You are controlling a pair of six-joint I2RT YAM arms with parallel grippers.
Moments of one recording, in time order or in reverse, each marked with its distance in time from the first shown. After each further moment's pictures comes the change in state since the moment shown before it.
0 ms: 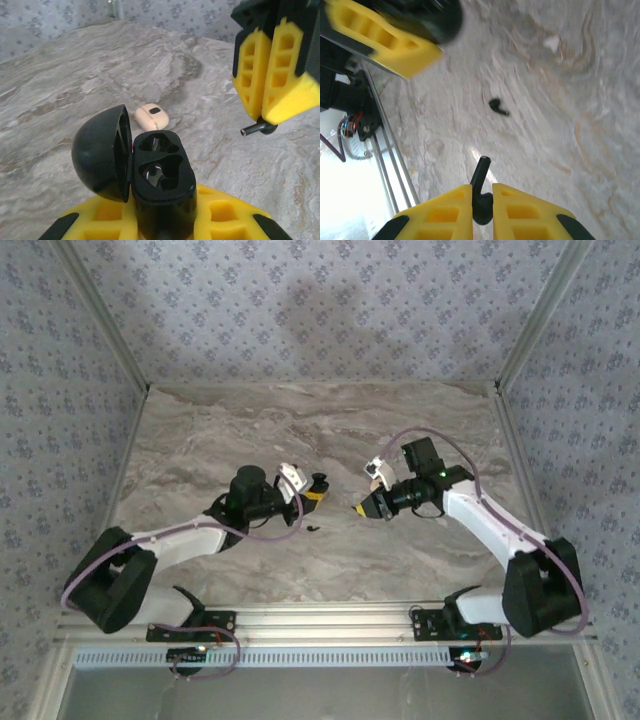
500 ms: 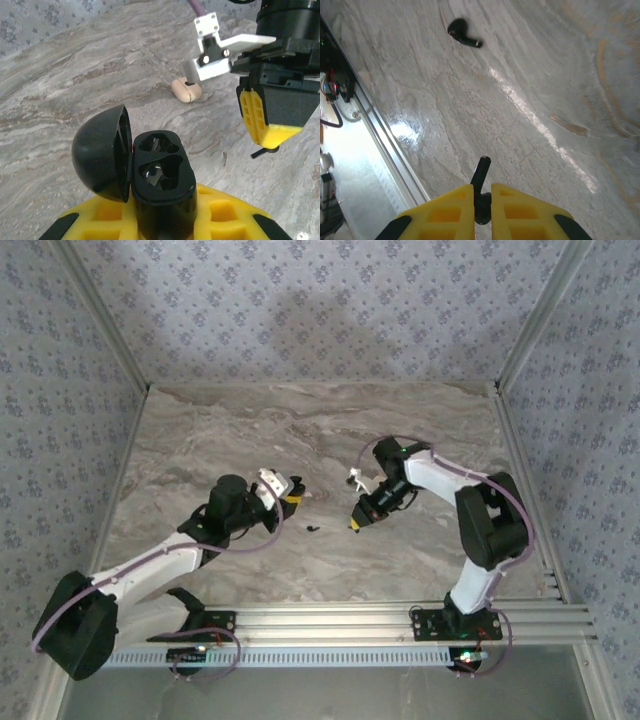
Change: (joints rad) left arm 0.033 -0.266 -0.070 -0.260 -0.141 -0.003; right arm 0.068 0.422 0.219 -0.287 0.048 -0.079
